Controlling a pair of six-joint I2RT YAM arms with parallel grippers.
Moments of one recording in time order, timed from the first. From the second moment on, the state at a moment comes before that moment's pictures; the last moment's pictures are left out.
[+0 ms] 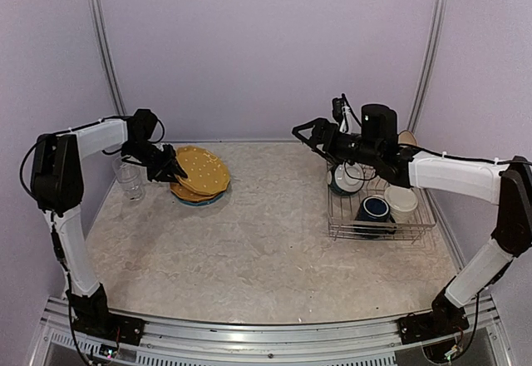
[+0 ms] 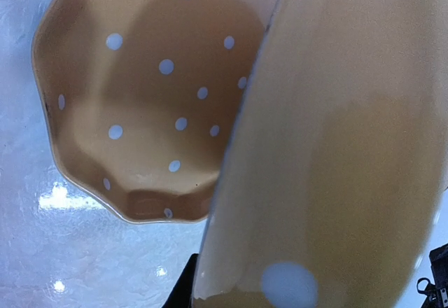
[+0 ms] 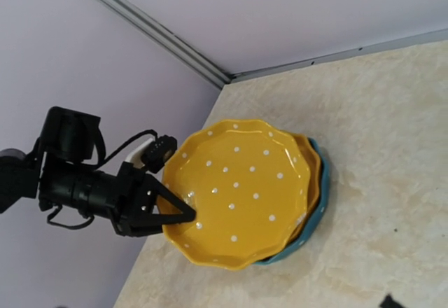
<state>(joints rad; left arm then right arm) -0.13 1.96 1.60 -0.86 0.54 -0.59 0.58 1.56 1.12 0.27 -0.32 0.77</state>
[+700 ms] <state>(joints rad) -0.08 2.05 1.66 -0.88 0.60 -0.57 0.58 1.51 1.10 0.22 -0.28 0.71</state>
